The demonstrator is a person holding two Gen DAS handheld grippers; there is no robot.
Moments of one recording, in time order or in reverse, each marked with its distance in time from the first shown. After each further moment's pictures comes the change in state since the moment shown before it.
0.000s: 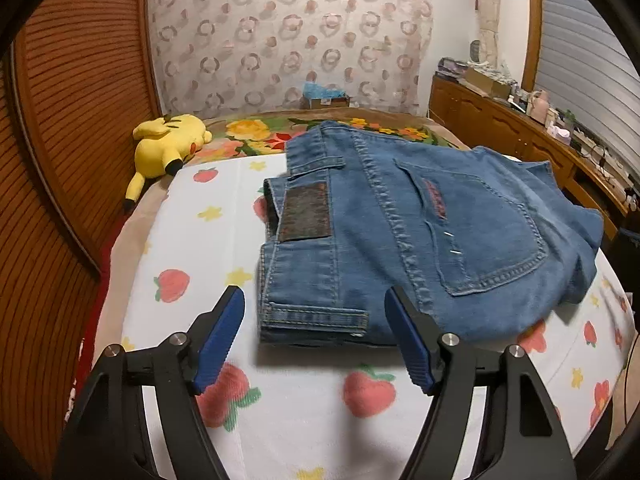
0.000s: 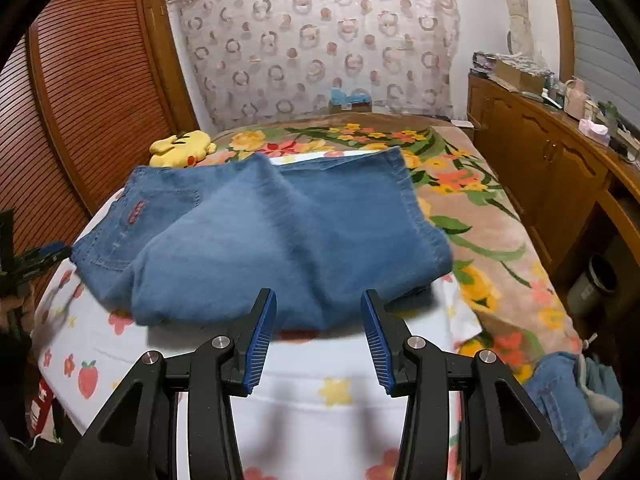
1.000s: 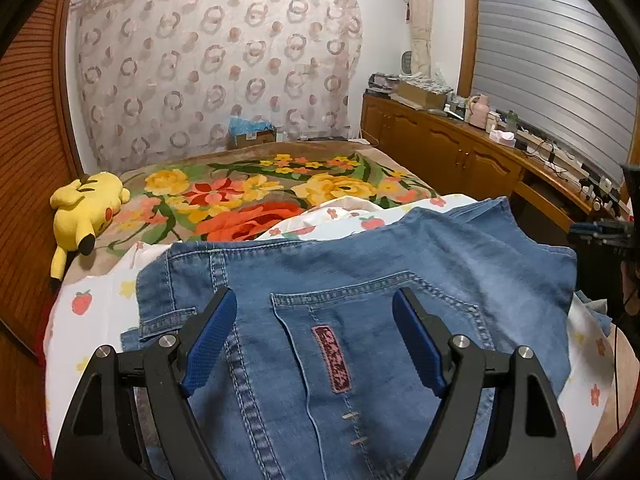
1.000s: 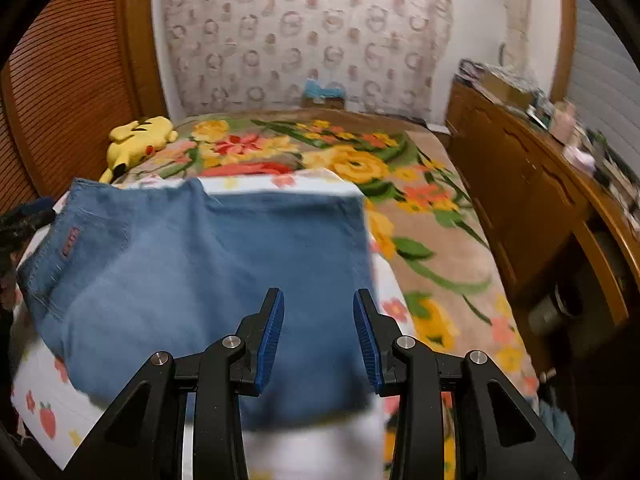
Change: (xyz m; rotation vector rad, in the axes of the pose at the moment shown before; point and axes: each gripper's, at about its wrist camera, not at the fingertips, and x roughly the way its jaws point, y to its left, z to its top) left arm 0.050 -0.083 0.098 0.145 -0.100 -0.211; right arm 0.051 0.018 0.083 -0.056 0.060 -0.150
